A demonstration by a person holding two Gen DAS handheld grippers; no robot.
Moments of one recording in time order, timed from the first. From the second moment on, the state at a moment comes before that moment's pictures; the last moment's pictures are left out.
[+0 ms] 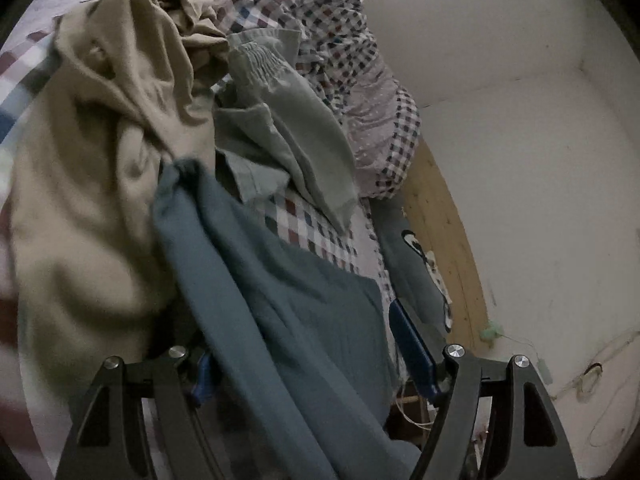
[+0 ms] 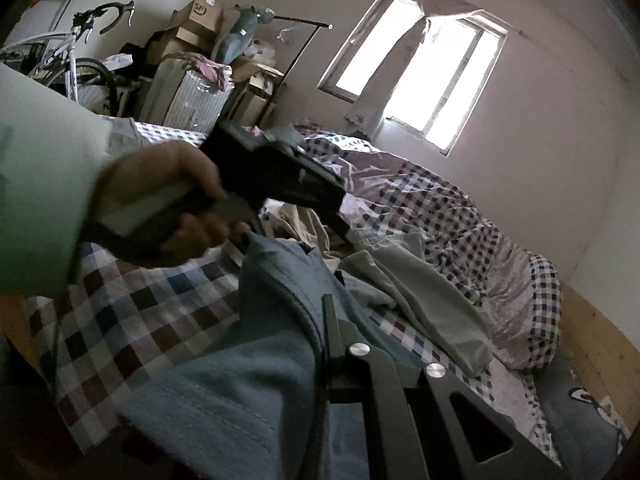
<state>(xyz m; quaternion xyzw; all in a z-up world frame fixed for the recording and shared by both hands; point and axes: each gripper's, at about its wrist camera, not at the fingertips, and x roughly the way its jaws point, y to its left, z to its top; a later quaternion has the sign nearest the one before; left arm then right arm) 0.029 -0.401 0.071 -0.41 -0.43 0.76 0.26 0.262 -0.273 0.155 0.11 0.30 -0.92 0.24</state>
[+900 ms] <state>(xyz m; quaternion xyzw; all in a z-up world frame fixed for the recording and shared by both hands) 0.036 -0.446 0.141 -0.37 -0.42 0.78 0.27 0.317 -0.304 0.163 0.17 0.27 -0.90 0.31</state>
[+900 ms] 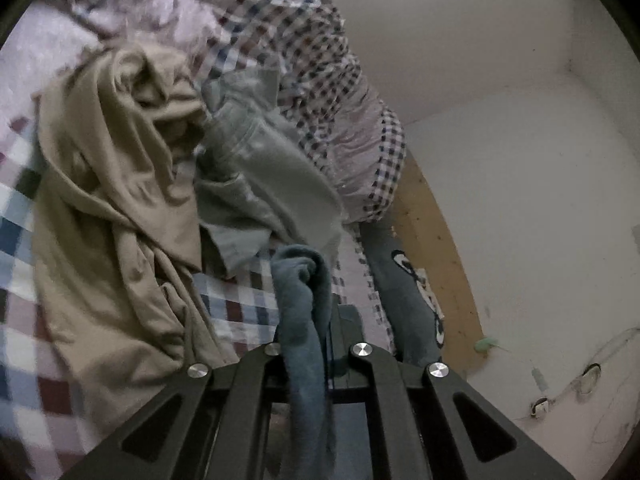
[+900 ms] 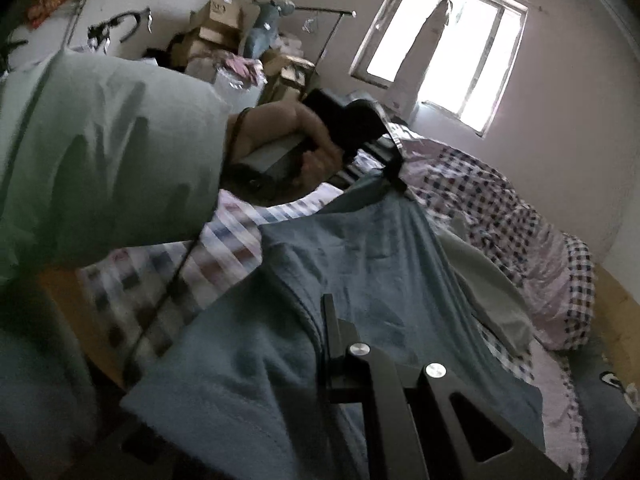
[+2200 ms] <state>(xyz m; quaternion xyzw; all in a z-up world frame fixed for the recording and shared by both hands) -0.050 -0.179 0.130 -0.49 -0.37 0.76 0.20 0.271 -0.044 0.162 0.29 -0.12 -0.94 0.16</state>
